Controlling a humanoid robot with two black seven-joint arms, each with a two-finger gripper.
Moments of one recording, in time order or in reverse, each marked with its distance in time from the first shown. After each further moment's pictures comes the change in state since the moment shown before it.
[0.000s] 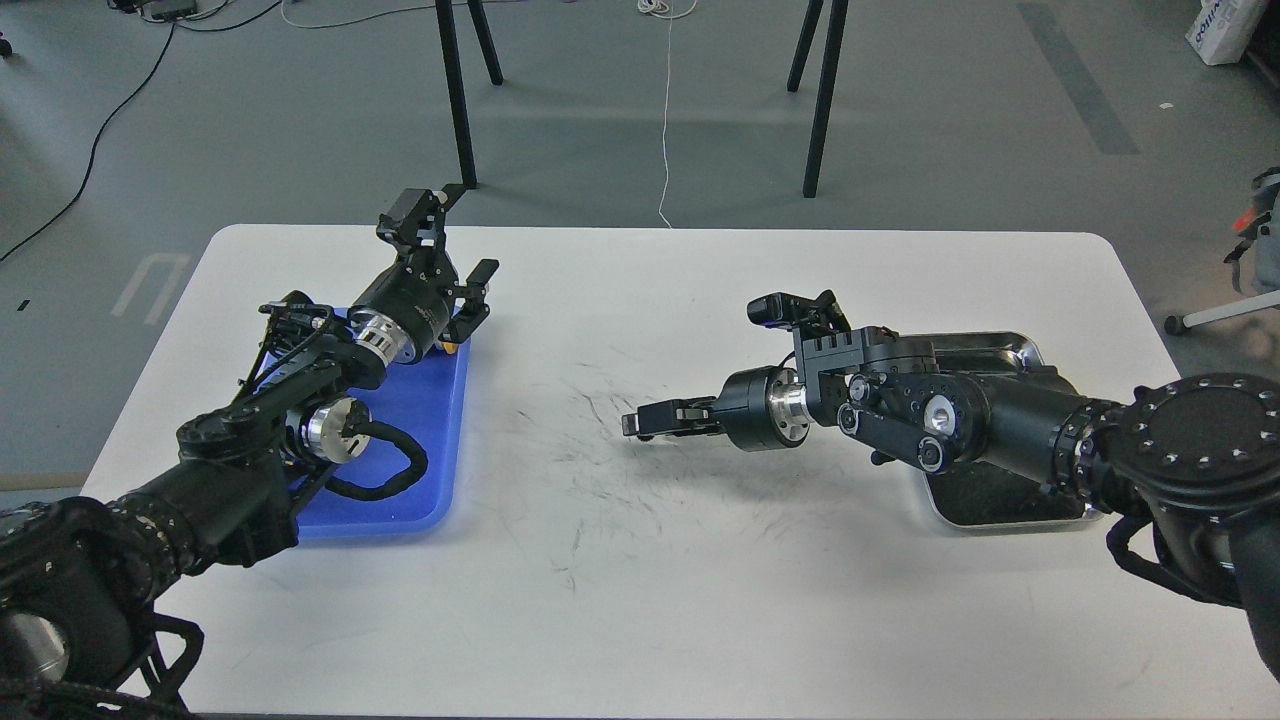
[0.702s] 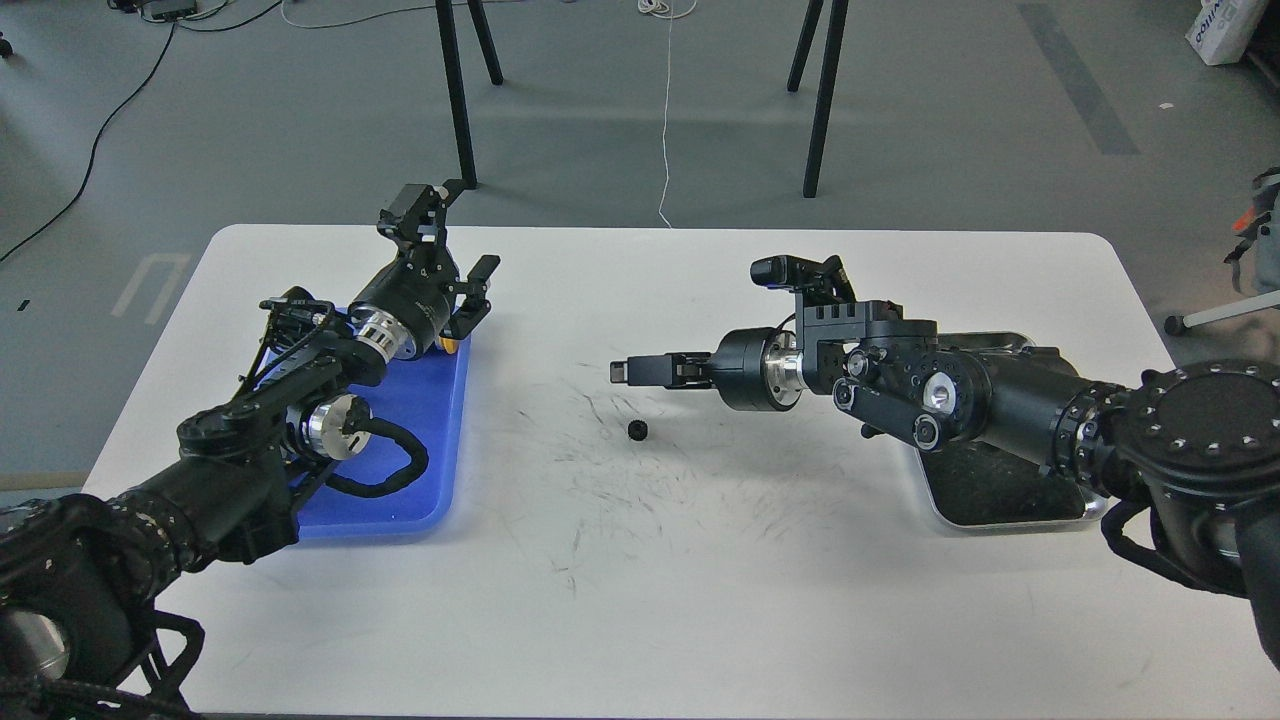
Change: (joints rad) left arm 0.000 -0.001 0.001 -0.001 0.000 -0.001 0.000; right arm 0.027 0.000 0.052 -0.013 -0.001 -0.198 0.000
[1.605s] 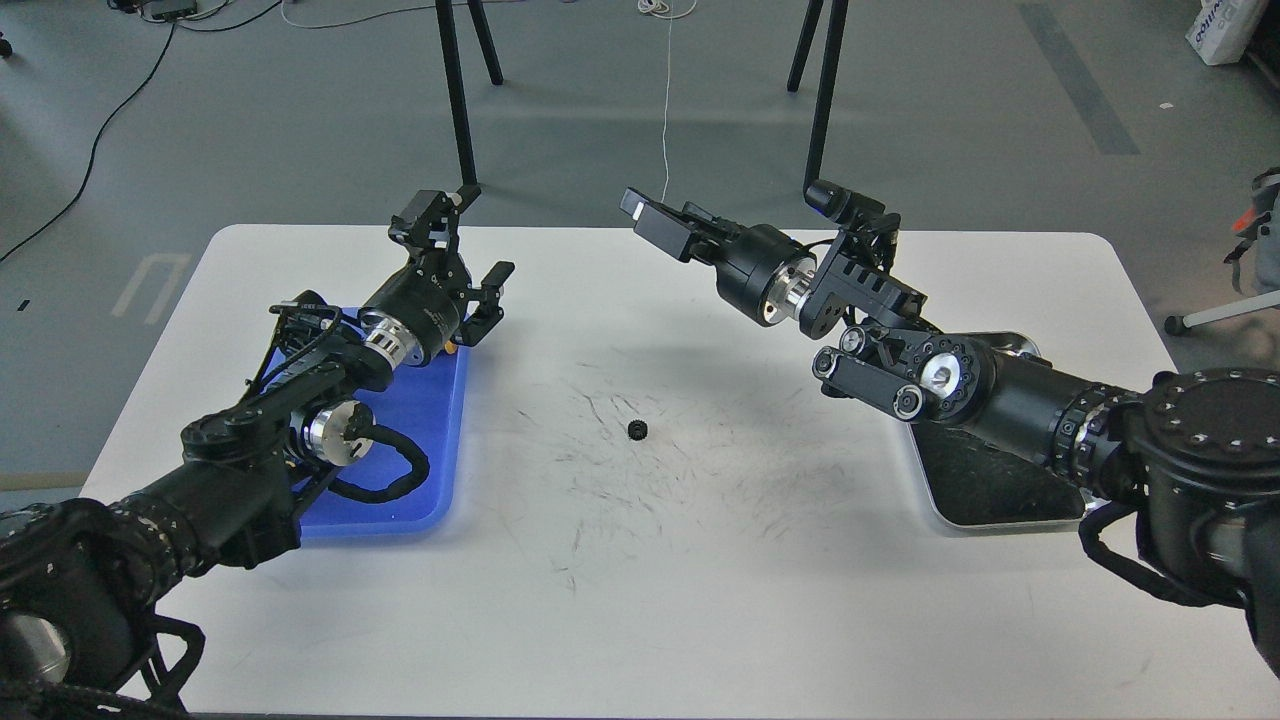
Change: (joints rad) left arm 0.008 0.002 0.000 -0.013 0.038 -0.049 0.000; right arm -0.010 0.000 0.180 0.003 0.132 -0.398 0.000
